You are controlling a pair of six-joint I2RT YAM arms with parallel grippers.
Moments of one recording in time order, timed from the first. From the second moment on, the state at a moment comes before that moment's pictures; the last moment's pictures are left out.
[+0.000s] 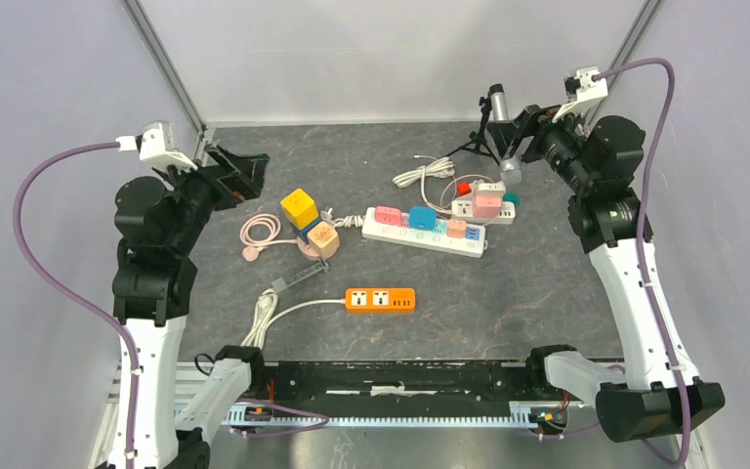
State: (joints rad) left arm -0.05 0.81 1.29 -0.52 0.16 -0.45; right arm 0.12 1.11 1.31 -0.19 -0.33 0.20
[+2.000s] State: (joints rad) left arm -0.08 1.27 1.07 -0.60 0.03 -0.59; right arm 0.94 1.88 1.28 0.10 -0.05 0.09
